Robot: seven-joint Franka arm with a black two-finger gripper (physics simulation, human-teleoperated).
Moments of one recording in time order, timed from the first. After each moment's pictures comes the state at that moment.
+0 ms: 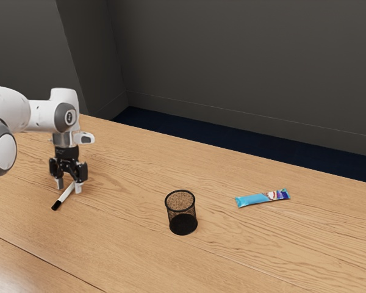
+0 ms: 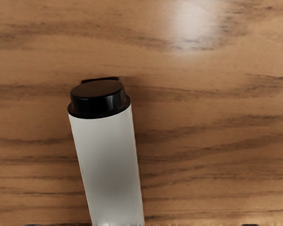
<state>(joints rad) 0.30 0.71 0.12 -1.48 -0.01 1.77 0.34</state>
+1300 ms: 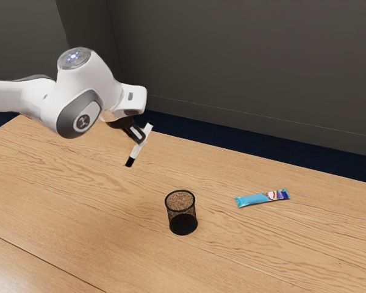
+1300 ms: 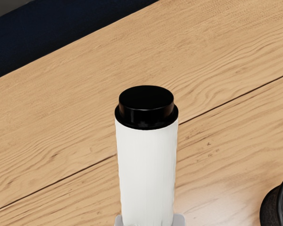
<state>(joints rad) -0.04 -0.09 -0.04 -2.19 0.12 2.56 0.26</state>
